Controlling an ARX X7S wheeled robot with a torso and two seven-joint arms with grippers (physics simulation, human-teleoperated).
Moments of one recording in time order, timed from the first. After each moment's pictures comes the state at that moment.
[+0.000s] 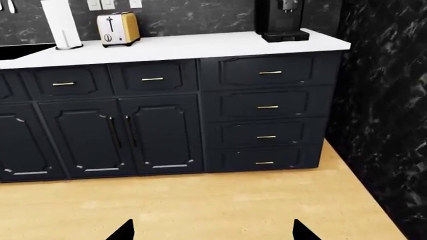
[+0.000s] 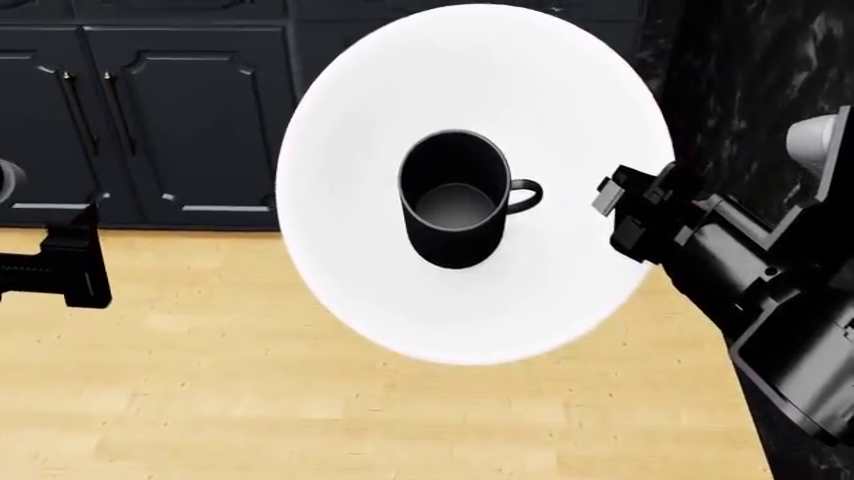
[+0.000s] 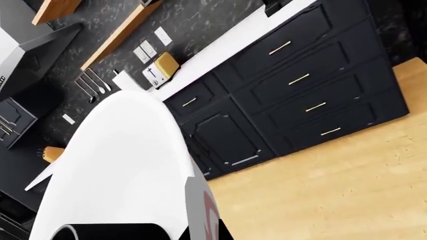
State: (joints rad) left arm -0.77 -0.54 0.19 0.07 -0.69 -0.87 -0.24; right arm 0.91 0.61 -0.20 0.26 1.48 0.74 0.23
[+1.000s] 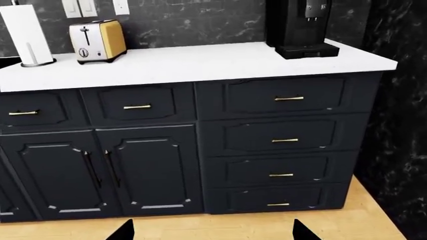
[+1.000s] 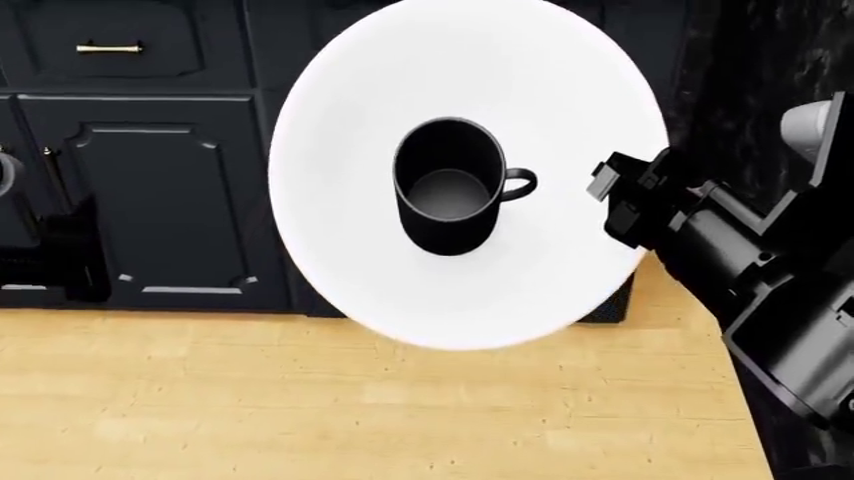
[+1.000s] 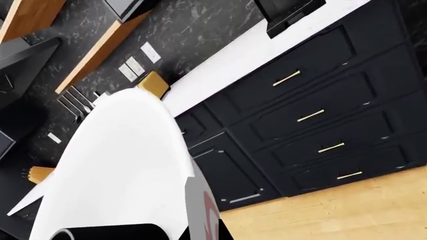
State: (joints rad) left arm -0.79 -0.54 0.20 0.06 -0.69 -0.86 -0.25; right arm 0.95 0.59 -0.22 0.29 1.47 0.74 0.21
